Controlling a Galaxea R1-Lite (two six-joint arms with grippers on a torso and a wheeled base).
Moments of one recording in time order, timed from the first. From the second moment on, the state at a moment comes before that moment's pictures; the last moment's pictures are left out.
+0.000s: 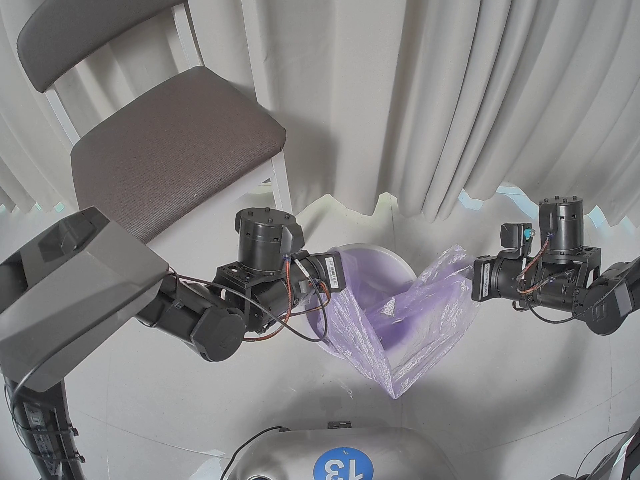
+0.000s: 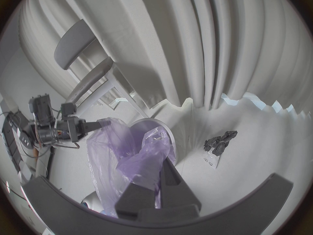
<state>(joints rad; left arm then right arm) -0.61 2.16 -1.13 -0.73 0.04 -0.39 0.34 1.76 -0.75 -0.57 0.13 0.19</state>
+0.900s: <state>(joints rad) -0.52 1.95 -0.66 -0.98 -0.04 -0.39 0.33 1.80 -0.71 -0.62 0.03 0.28</state>
